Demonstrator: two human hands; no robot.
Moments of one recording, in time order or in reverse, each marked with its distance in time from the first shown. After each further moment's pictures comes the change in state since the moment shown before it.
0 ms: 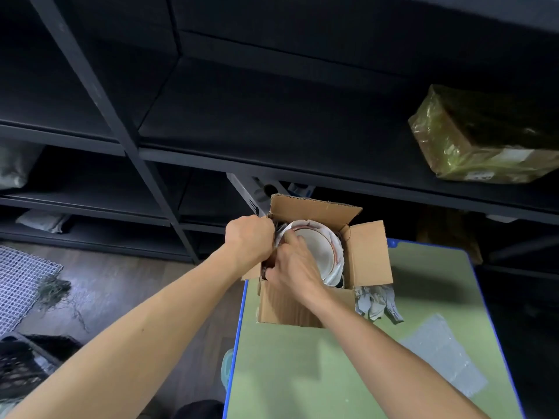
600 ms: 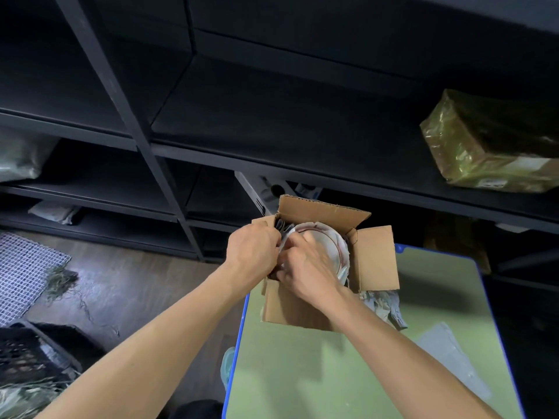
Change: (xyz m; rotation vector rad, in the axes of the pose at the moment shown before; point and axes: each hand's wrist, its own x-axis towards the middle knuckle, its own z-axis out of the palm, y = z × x) left_hand -0.024 -0.003 0.018 -0.155 0.186 -0.004; right_hand -0.009 0.010 -0.024 -0.115 -0.066 -0.191
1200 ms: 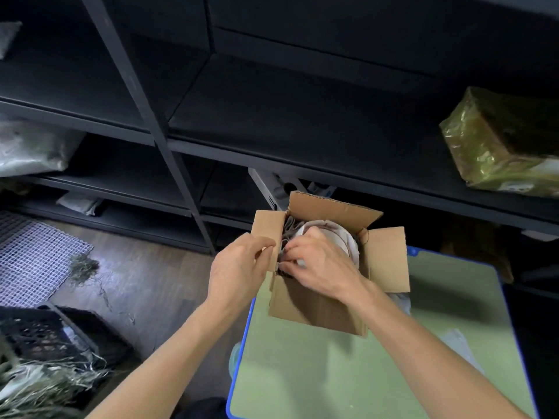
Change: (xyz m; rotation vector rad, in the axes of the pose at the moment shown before) left_hand -0.061 -0.015 0.009 -0.393 0.316 -0.164; right_hand 0.004 0.021 -0.006 0.089 -0.008 -0.231
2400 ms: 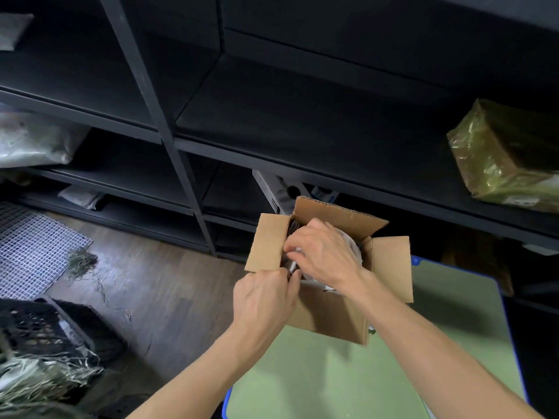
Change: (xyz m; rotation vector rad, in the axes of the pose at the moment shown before) left_hand -0.027 0.037 0.021 0.398 -0.101 -0.030; right_hand 0.023 -0.001 -0.015 -0.239 0.034 0.008
